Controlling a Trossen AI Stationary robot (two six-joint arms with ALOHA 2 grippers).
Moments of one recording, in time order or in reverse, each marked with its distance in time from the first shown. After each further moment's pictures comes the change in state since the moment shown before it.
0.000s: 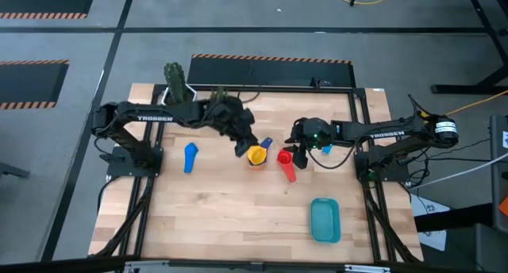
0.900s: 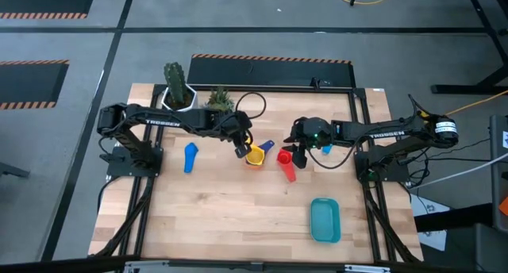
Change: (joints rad) left arm -0.063 0.071 -0.002 -0.203 -0.481 0.037; right arm 0.000 0.000 0.000 0.029 0.000 0.003
